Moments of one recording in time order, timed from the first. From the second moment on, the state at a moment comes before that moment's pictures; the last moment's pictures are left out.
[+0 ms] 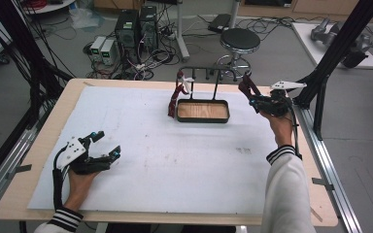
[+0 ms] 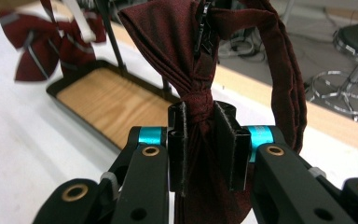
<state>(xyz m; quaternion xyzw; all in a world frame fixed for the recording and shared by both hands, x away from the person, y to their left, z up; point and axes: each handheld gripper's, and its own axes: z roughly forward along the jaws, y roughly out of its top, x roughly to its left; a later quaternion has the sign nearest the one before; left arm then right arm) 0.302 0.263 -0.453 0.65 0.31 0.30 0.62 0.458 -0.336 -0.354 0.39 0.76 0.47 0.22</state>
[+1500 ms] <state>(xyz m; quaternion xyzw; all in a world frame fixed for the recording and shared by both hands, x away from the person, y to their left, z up) 0.302 0.263 -0.453 0.66 0.31 0.30 0.62 0.444 -0.320 -0.339 0.34 0.72 0.55 0.24</state>
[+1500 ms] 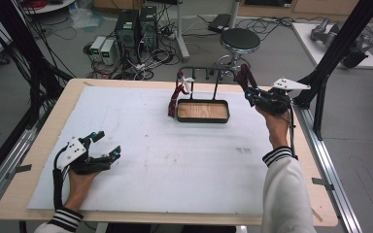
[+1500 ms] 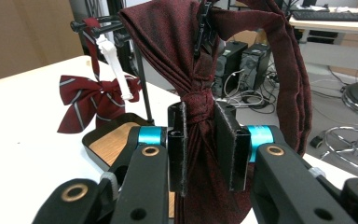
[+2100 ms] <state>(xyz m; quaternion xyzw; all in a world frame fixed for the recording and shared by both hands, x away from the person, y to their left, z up) 0.302 0.262 -0.453 0.66 0.31 0.30 0.62 0.447 -0.299 -0.345 0.33 0.73 0.56 0.22</state>
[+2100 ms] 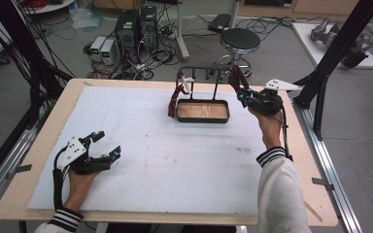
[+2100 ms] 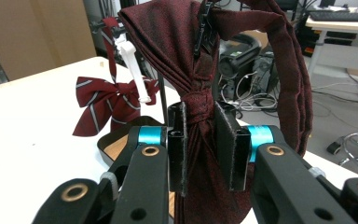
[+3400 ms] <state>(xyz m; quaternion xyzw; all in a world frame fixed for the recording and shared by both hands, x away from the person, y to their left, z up) 0.303 0.263 -0.453 0.65 0.31 0.30 0.62 0.459 -0.277 -0.362 0.33 0.75 0.54 0.21</state>
